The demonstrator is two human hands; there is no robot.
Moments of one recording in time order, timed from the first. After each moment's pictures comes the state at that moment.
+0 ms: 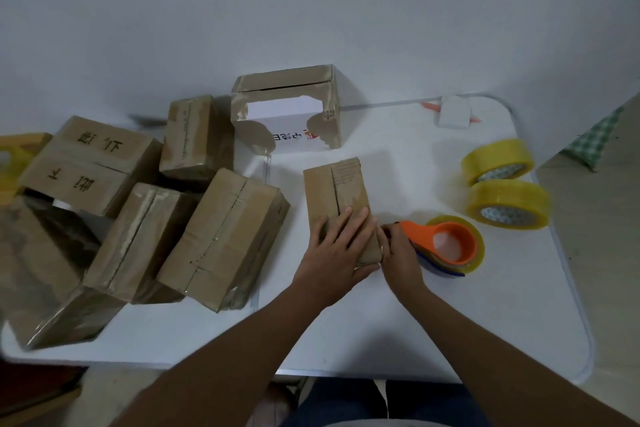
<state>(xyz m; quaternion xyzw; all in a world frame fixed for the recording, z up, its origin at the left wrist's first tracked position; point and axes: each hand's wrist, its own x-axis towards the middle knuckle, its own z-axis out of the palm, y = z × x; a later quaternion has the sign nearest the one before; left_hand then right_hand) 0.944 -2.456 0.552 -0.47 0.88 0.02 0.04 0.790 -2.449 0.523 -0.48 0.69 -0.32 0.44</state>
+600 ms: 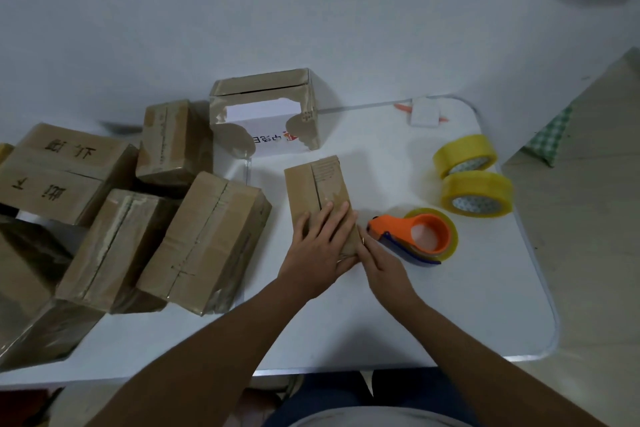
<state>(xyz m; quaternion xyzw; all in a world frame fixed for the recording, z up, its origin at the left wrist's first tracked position) 0.944 -2.457 0.555 -0.47 0.88 0.03 0.05 0.787 -2.409 0.553 -0.49 0.63 -0.33 0.50</state>
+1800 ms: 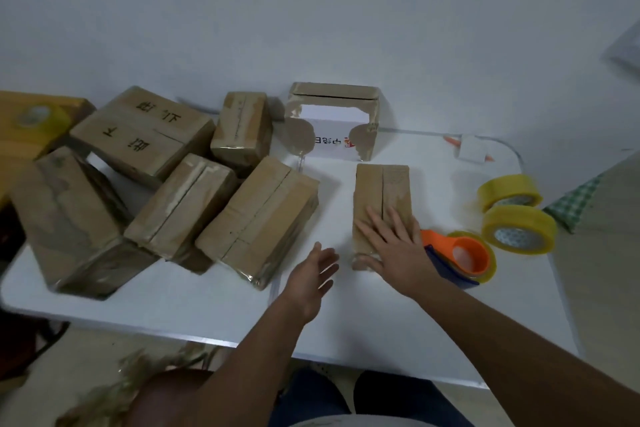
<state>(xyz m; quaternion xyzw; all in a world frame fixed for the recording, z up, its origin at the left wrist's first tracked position) 1.017 -2.395 0.559 -0.59 0.10 0.71 -0.37 0.823 -2.444 0.562 -0.83 0.54 0.08 0.09</state>
